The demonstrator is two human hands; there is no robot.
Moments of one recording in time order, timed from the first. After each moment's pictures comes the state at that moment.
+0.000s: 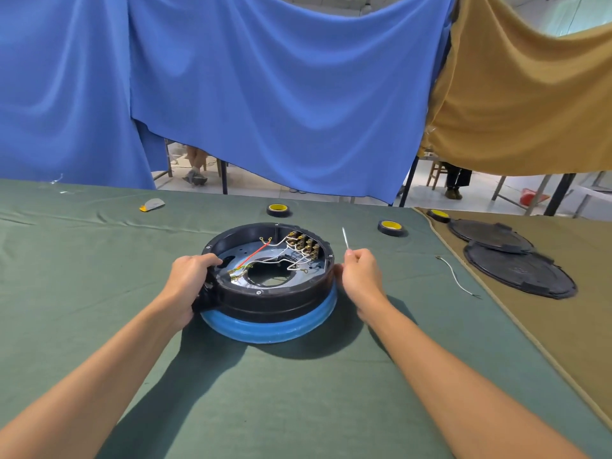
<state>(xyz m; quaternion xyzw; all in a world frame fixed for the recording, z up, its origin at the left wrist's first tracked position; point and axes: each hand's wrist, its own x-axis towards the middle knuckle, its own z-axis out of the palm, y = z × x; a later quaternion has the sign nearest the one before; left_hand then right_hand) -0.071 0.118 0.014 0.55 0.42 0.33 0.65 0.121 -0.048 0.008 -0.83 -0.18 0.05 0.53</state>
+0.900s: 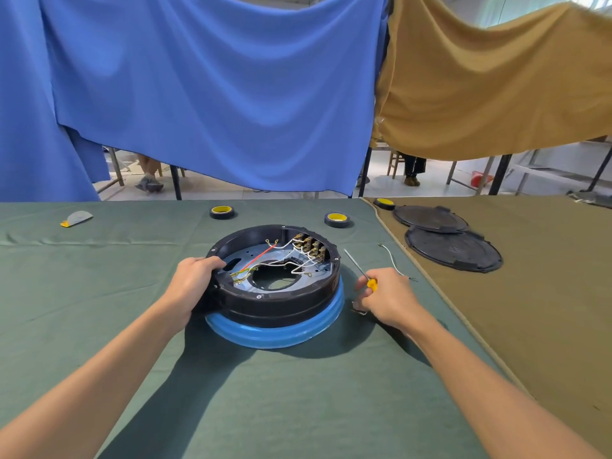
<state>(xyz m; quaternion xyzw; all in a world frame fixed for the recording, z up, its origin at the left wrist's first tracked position) 0.012 0.056 0.019 0.64 0.38 0.25 0.62 0.182 -0.192 0.009 -0.90 -0.24 0.07 0.36</state>
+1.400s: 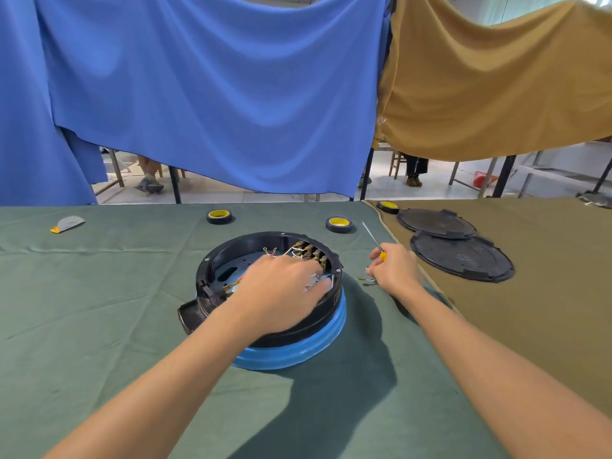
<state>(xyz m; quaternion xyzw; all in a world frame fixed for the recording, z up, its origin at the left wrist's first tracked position) 0.060 -0.031 0.052 0.98 0.09 0.18 0.02 0.260 -0.156 0.011 -0.91 -0.17 -0.04 0.38</state>
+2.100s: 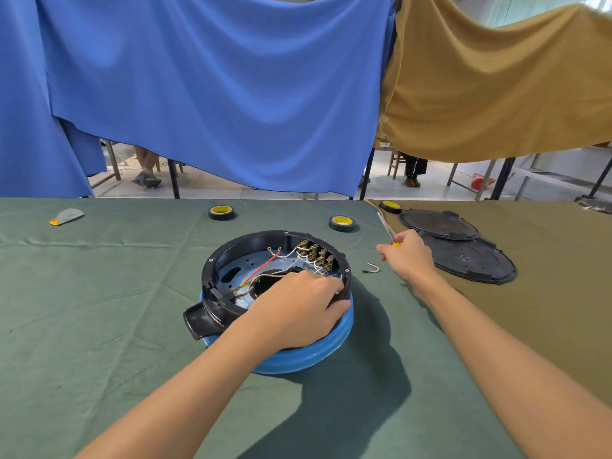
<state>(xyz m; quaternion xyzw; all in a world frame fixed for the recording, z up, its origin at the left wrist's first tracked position) 0.056 -0.046 0.045 0.99 0.00 0.13 0.08 0.263 -0.160 0.033 -0.89 -0.13 -0.02 0.44</state>
